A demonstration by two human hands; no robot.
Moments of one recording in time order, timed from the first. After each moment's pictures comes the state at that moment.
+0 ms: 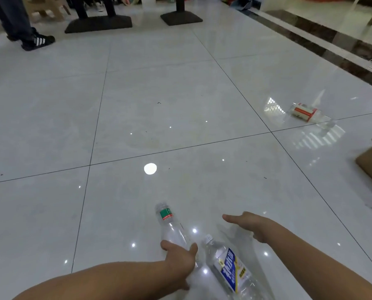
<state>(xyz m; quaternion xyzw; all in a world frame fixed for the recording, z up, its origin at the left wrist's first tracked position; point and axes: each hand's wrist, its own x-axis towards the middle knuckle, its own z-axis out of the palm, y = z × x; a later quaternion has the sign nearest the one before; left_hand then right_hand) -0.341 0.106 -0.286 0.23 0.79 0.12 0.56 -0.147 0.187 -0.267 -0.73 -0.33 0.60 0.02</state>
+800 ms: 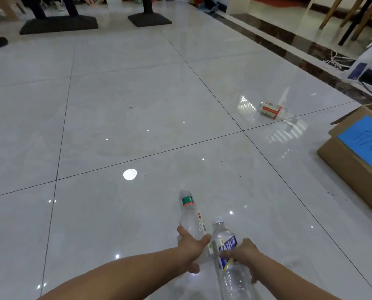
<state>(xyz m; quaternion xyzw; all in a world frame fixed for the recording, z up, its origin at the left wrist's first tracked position) -0.274 0.150 -0.294 0.31 0.70 0.08 0.64 -0.133 0.120 -0.274 -0.81 -0.23 0.53 0.07</state>
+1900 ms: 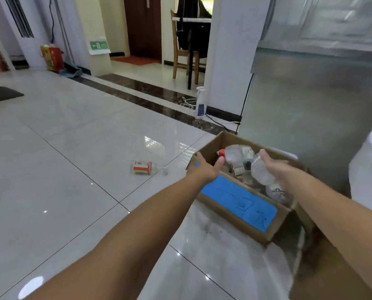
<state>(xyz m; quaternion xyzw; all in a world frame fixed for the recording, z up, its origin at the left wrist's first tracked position) 0.187 0.296 -0.062 0.80 0.42 0.01 0.43 0.314 0.161 -0.021 -0.90 -0.05 0.26 0.35</state>
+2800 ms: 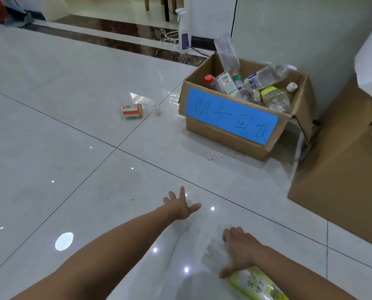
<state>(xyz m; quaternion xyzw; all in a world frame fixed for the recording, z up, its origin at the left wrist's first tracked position) 0.002 0.221 -0.271 0.83 0.38 -0.31 0.26 0.067 0.020 -0.294 -0.80 -0.43 0.40 -0.10</state>
